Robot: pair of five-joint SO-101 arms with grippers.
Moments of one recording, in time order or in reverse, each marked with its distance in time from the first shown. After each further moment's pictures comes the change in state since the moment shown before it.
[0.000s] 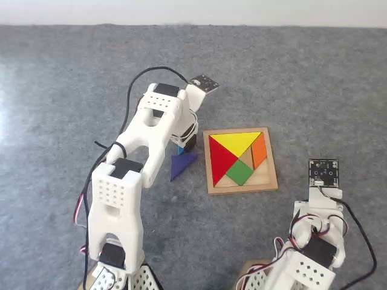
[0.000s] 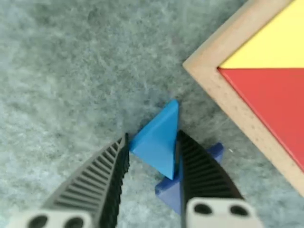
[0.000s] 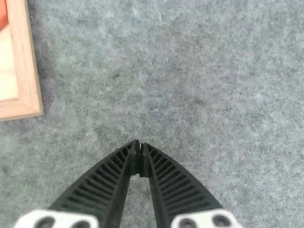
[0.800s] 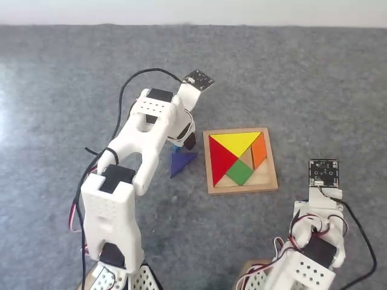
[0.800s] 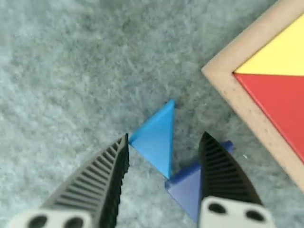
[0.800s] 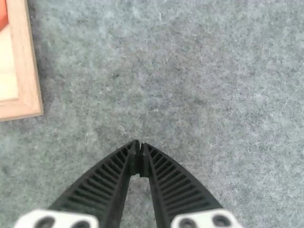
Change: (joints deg) left arm -0.4 -10.8 12.6 -11.5 0.0; right arm 0.0 0.0 0.0 0.0 0.0
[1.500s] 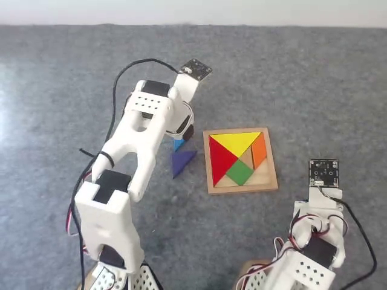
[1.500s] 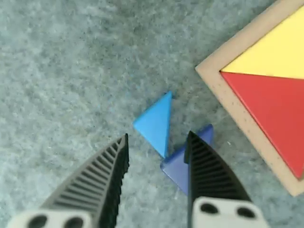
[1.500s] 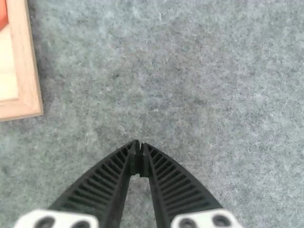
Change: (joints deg) left arm 0.1 -5.6 -2.7 6.9 3.3; right arm 0.0 0.0 0.0 0.0 0.0
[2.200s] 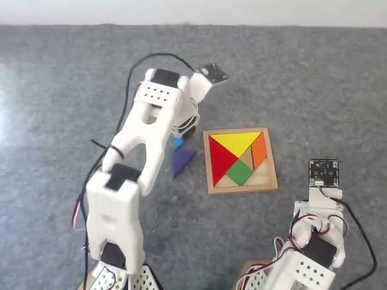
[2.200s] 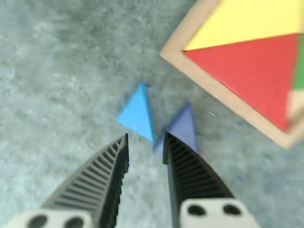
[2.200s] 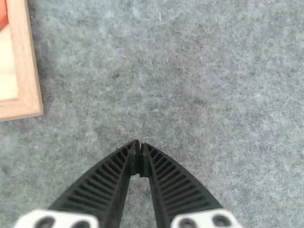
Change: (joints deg) left arm 3.5 3.8 -16.5 17.8 -11.9; right arm 0.0 0.0 0.0 0.0 0.0
